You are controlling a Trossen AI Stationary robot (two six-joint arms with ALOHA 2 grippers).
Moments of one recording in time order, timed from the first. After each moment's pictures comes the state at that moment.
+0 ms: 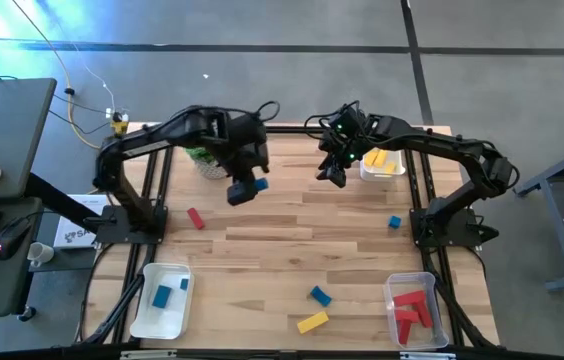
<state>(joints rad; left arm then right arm) 0.31 1.69 1.93 -1.43 0.24 -0.04 -0.49 1.51 1.24 -0.72 -0.47 -0.06</state>
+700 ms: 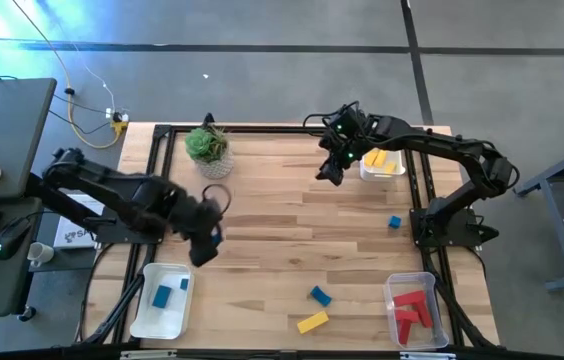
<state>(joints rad) -0.22 1.26 1.26 -1.20 0.03 -0.87 -0.49 1.51 1.24 -0.72 -0.46 0.12</state>
